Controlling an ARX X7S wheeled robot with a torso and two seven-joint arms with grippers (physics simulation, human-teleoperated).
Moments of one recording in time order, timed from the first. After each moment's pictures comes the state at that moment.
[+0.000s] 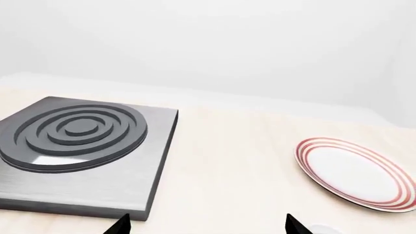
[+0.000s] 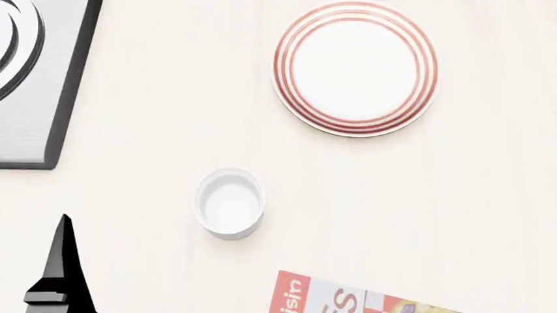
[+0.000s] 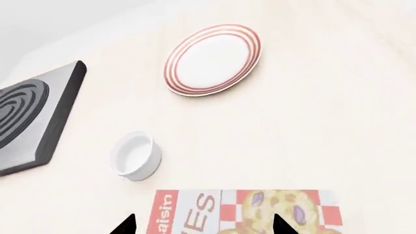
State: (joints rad) left arm 0.00 -0.34 0.17 0.81 -0.40 -0.39 -0.44; right arm 1.50 1.16 -2.60 -1.05 0.68 -0.77 1.57
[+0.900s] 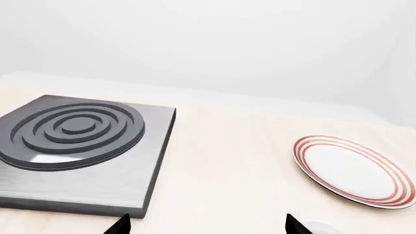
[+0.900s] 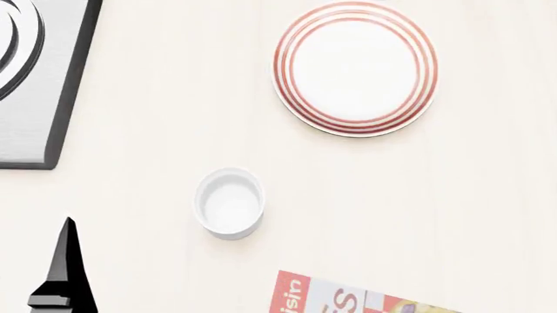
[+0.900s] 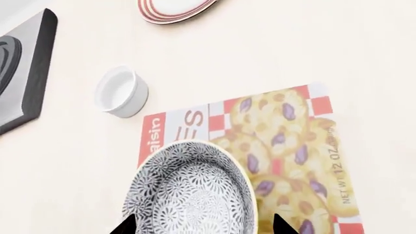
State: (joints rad) left arm 0.01 -0.36 0.19 0.81 -0.41 -0.37 -0.46; right arm 0.92 1.15 -2.29 -1.05 0.59 -0.74 1.57
